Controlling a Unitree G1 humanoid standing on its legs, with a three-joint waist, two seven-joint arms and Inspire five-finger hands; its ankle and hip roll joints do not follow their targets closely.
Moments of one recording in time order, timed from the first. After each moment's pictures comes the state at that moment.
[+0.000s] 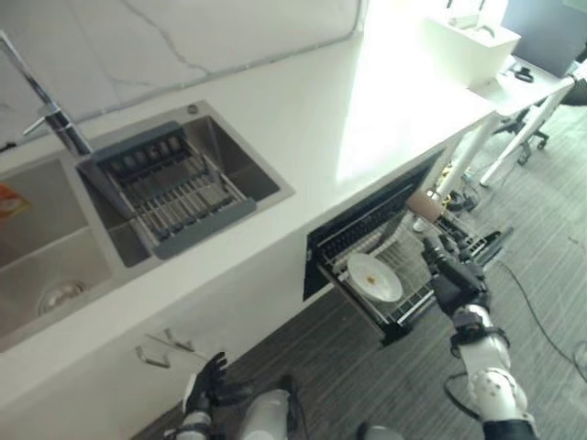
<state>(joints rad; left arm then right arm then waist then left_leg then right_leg) 0.13 0.31 -0.12 0.89 -0.24 -0.33 0.12 -0.08 -0.21 -0.11 0.18 1.05 -0.07 -0.14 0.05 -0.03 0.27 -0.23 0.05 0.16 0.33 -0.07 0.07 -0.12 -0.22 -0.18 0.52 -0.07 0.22</state>
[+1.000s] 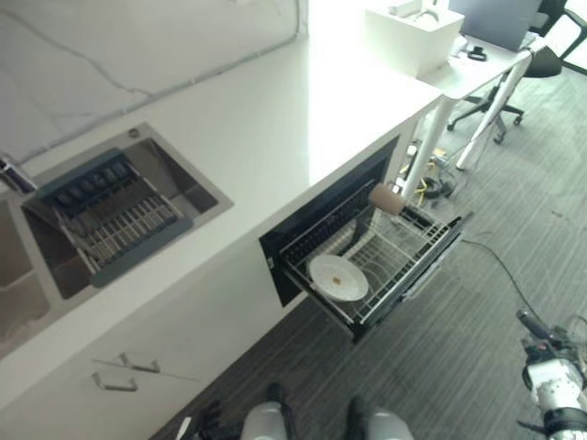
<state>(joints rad) 0.17 0.29 -0.17 1.04 -0.27 -0.19 0.07 -0.22 -0.58 -0.25 0.92 1.11 0.06 -0.35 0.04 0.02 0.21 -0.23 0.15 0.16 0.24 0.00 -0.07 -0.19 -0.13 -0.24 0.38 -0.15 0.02</state>
